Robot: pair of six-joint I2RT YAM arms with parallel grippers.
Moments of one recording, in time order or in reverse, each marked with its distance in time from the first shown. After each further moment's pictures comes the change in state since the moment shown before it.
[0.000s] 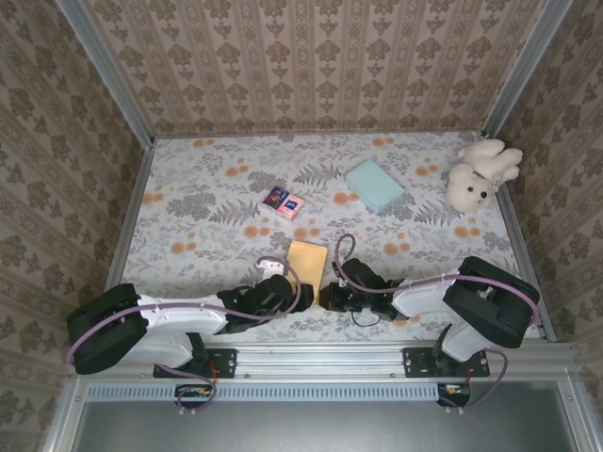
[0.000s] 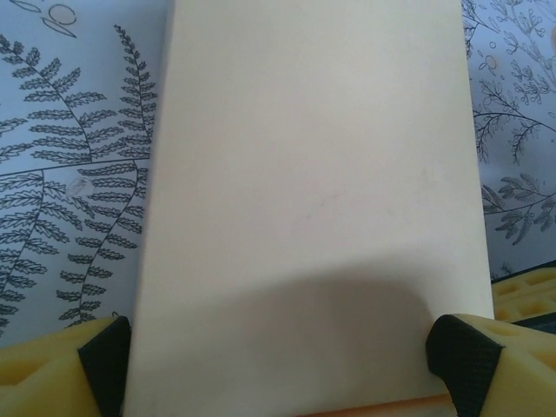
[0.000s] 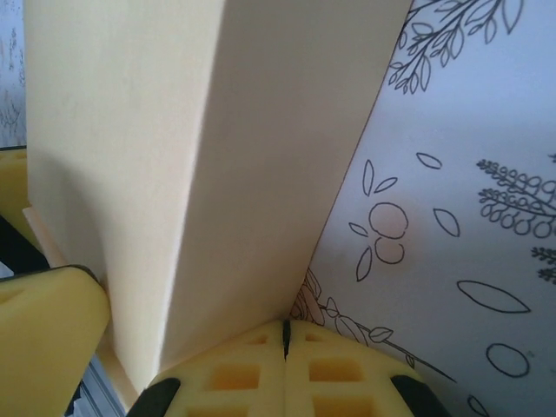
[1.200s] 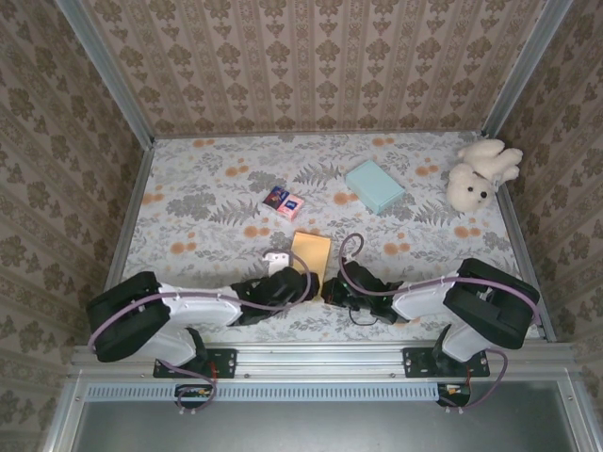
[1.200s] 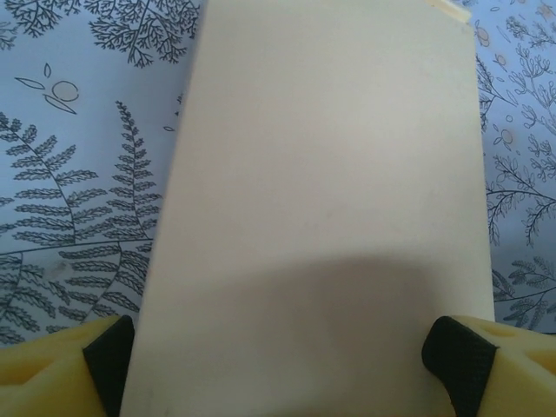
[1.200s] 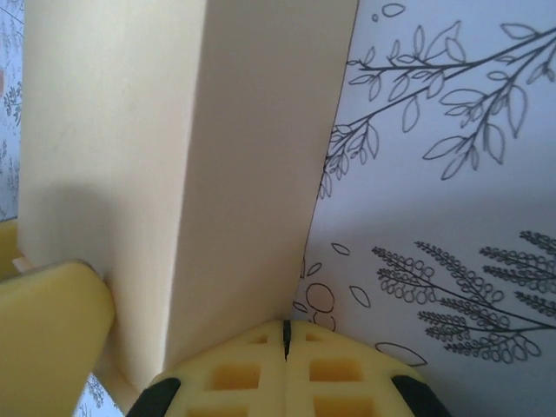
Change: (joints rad) left arm 0.084 0.090 0.094 -0.005 -0.001 -0.022; right arm 0.055 0.005 -0.009 0.053 0.233 0.090
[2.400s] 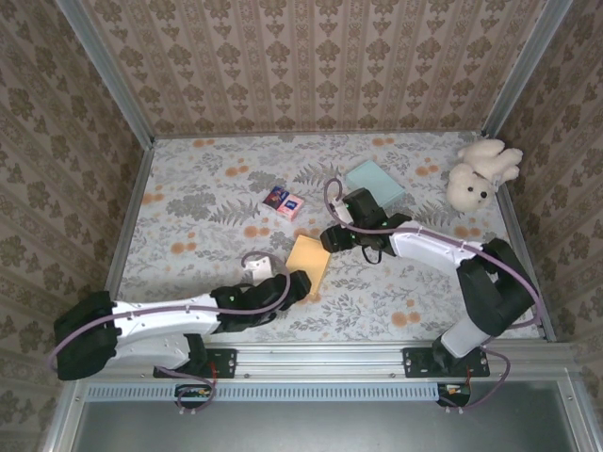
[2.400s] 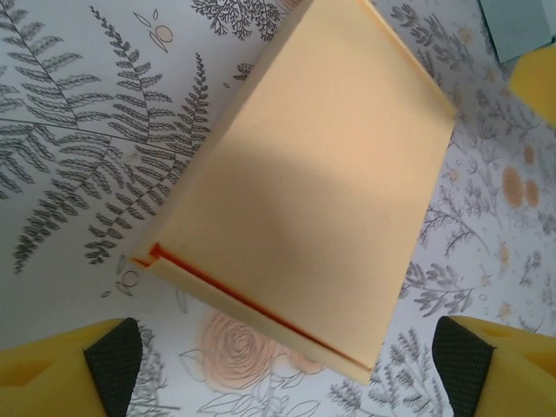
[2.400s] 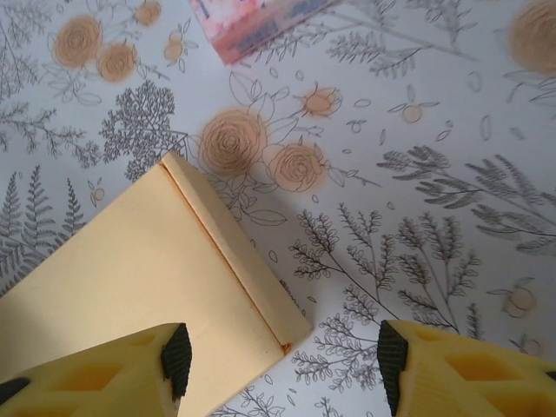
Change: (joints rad) left arm -0.140 -0.201 0.026 -0.270 -0.132 -0.412; right arm -0.389 0.063 0.563 -0.682 -0.172 -0.923
